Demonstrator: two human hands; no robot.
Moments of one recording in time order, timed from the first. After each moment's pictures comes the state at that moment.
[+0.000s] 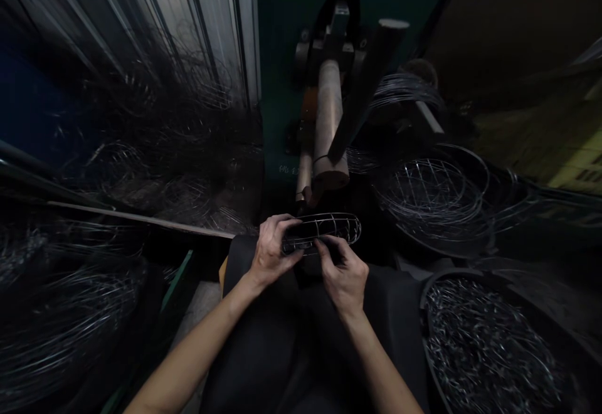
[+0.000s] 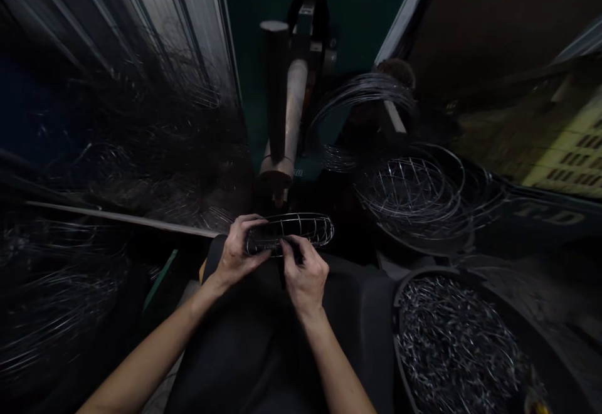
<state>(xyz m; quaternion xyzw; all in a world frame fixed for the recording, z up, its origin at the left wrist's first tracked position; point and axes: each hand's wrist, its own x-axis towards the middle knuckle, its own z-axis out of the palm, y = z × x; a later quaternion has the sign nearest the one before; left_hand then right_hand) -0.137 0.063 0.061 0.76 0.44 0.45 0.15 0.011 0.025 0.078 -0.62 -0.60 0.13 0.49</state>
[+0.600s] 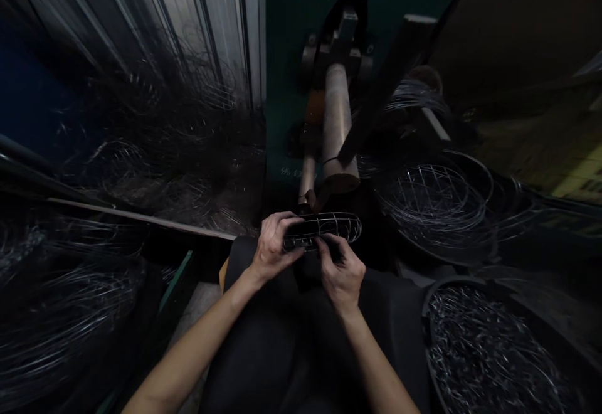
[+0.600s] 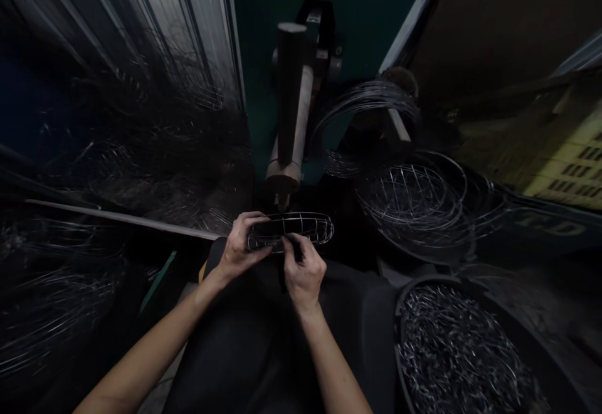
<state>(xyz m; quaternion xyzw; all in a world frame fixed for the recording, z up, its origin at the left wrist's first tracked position) -0.138 0.077 0.057 0.77 0.42 0.45 0.15 0.010 0.038 0.069 -0.60 -0.60 0.10 0.52</state>
